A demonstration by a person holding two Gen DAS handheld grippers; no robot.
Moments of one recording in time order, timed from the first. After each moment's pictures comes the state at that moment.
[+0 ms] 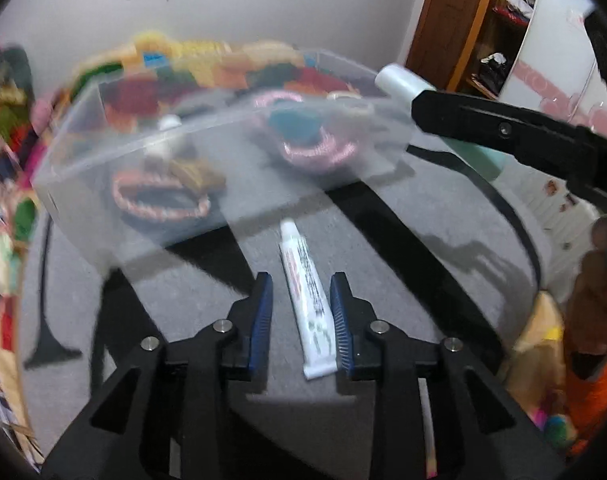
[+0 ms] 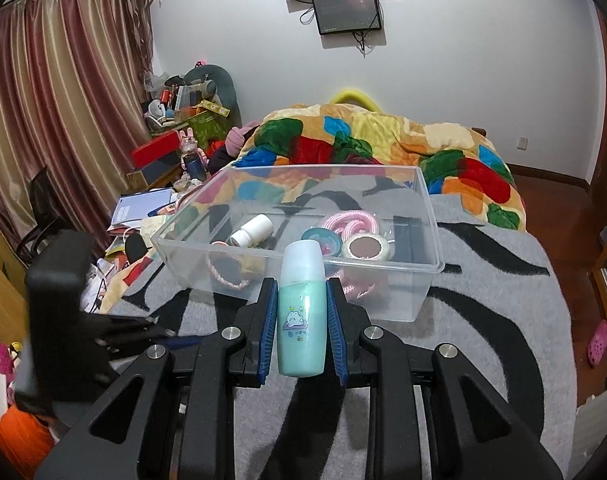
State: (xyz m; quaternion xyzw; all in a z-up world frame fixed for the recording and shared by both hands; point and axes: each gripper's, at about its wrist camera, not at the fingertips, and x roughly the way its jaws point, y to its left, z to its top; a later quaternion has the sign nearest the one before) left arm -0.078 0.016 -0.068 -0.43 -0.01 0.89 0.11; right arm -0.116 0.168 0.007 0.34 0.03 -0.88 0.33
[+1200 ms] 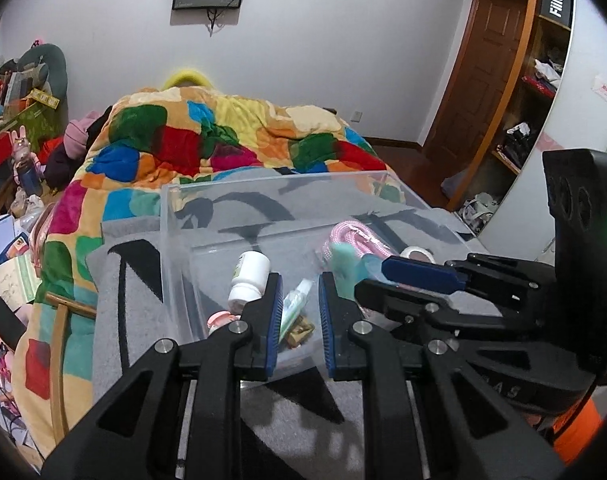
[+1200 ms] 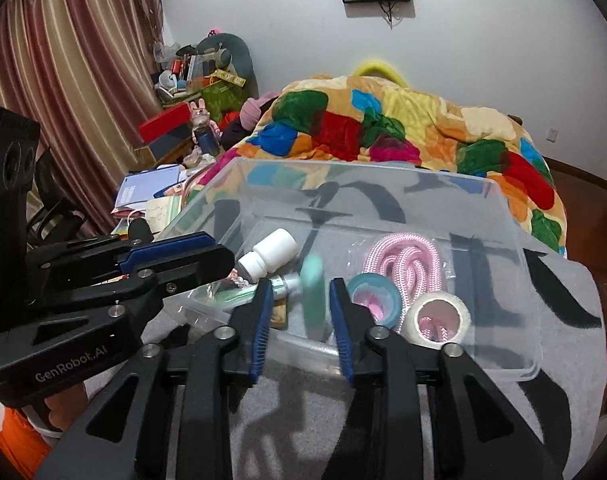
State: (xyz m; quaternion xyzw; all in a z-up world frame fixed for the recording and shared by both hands) left arm -0.125 -0.050 0.003 -0.36 -0.07 0.93 0.07; right arm -0.174 0.105 -0.005 0.38 0.05 -0.85 0.36
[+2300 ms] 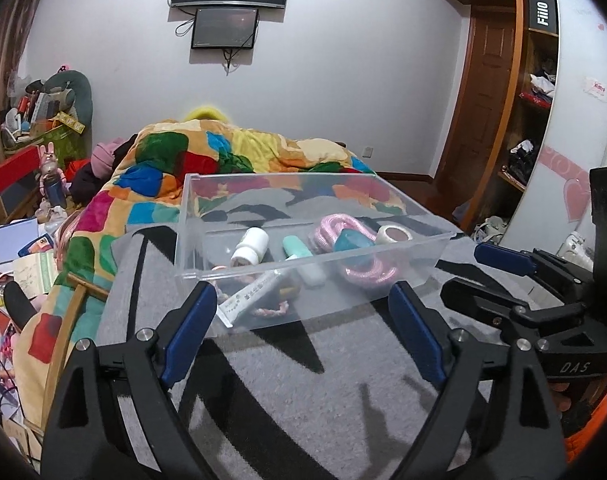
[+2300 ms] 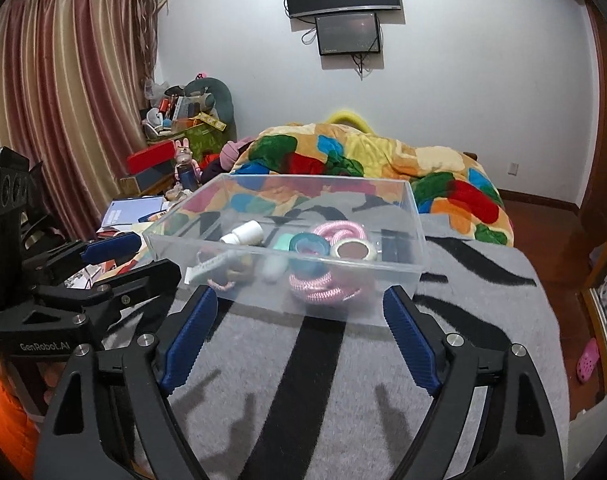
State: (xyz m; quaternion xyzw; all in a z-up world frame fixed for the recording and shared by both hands) left arm -0.054 -0.027 -0.014 -0.29 -0.06 0.96 0.03; right arm -0.106 0.175 -0.004 0.29 0.04 -0.90 0.32
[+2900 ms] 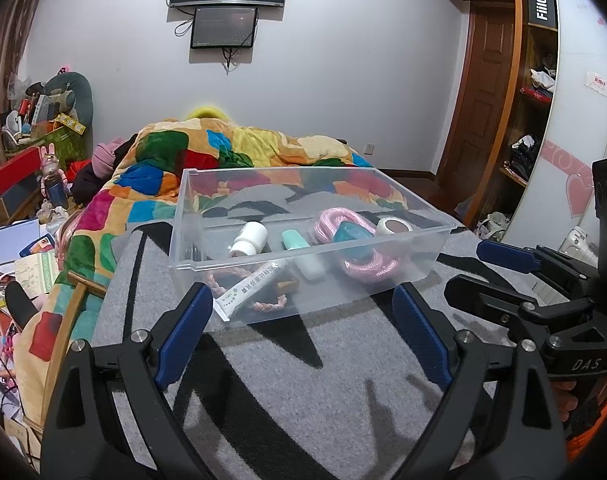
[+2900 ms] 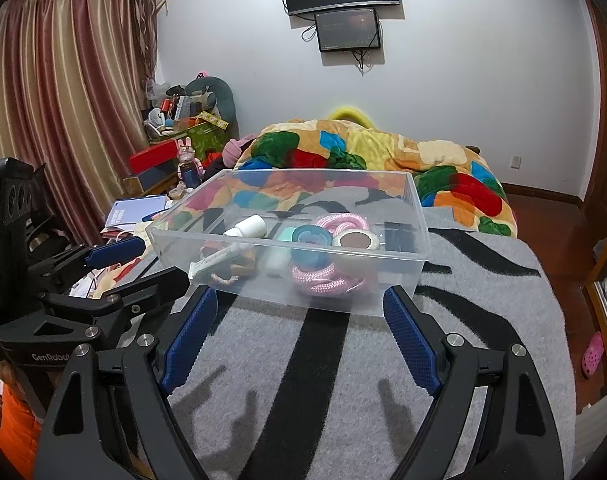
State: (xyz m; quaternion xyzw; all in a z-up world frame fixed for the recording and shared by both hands) left arm -0.051 -0.022 -0.017 -0.29 -0.05 0.96 0.03; right arm -0.103 0.178 -0.006 0.30 0.03 -0.90 0.32
